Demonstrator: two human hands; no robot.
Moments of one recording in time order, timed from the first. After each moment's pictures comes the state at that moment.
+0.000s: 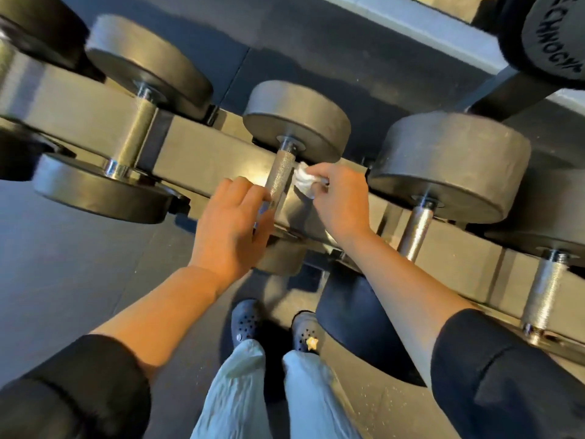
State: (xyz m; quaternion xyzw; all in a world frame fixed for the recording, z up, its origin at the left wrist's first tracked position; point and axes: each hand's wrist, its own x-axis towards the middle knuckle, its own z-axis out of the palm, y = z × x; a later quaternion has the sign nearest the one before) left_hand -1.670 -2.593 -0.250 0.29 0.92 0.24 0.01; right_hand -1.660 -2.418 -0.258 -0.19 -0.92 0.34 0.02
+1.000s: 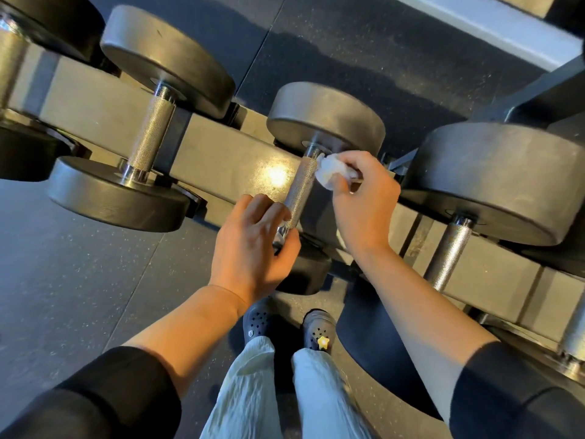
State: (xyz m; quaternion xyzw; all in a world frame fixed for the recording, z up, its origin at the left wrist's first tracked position) left_hand -1.672 -2.592 -0.255 0.23 0.93 0.27 0.03; right_hand -1.677 -2.436 -0.256 -0.23 -0.87 0.40 0.16
